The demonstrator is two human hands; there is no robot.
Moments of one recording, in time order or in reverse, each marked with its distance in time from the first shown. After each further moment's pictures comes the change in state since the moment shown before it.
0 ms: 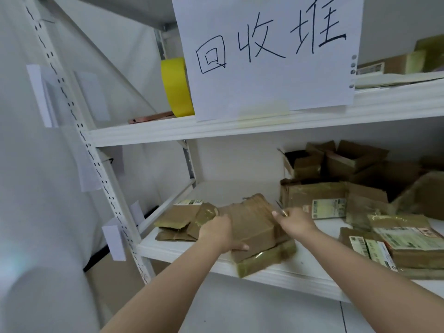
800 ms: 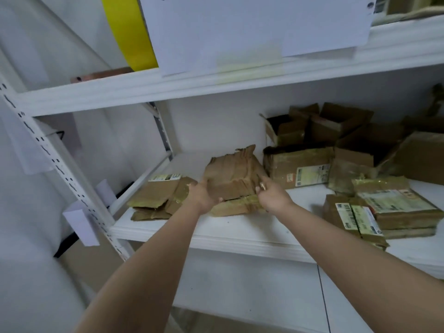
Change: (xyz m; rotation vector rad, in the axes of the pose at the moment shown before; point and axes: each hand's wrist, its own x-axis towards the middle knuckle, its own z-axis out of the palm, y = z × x) left_hand 0.085 -0.023 0.036 -0.481 0.008 -0.039; right_hand 0.015 0.000 0.030 0.121 -0.036 -0.010
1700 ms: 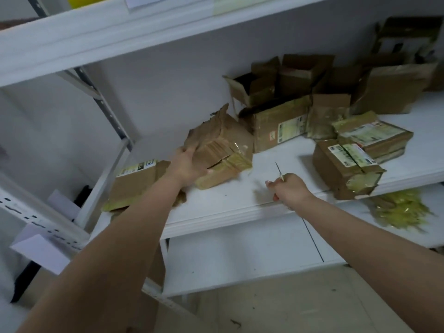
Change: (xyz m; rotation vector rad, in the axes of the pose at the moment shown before) left_hand 0.047 -0.022 -0.026 0.160 -0.103 0.362; right_hand -0.037 0.051 0.044 0.249 0.265 0.375
